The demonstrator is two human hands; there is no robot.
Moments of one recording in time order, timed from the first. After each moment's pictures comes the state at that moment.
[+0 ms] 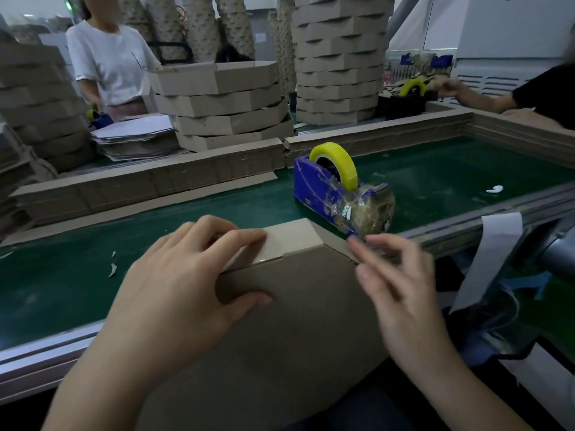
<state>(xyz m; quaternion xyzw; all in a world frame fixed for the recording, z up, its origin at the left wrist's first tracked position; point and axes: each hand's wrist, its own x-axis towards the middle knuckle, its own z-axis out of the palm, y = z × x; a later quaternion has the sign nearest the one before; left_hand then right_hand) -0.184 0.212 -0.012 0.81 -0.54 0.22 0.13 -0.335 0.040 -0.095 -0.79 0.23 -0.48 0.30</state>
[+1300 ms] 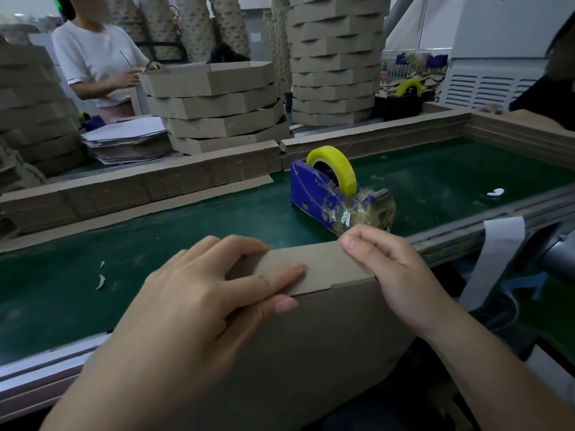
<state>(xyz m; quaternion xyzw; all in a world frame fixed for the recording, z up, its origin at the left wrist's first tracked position) -0.190 0.203 -0.004 0.73 -0.63 0.16 0.21 -0.311 0.003 -0.061 -0.77 0.10 -0.31 0.55</state>
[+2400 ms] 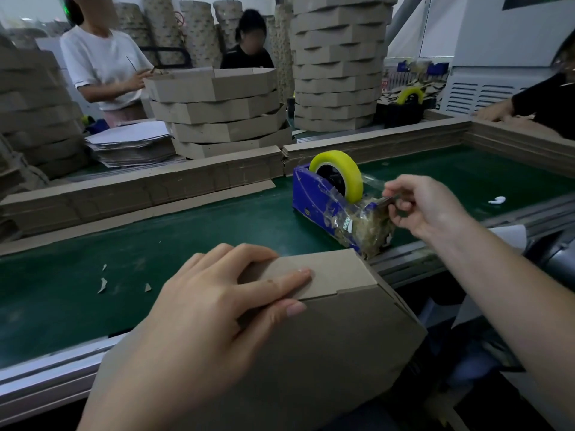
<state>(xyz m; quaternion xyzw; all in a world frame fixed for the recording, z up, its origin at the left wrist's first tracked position) -0.189 0.196 -0.014 0.74 -0.61 0.15 0.22 -0.272 -0.127 -0.042 -0.51 0.34 -0.36 0.70</state>
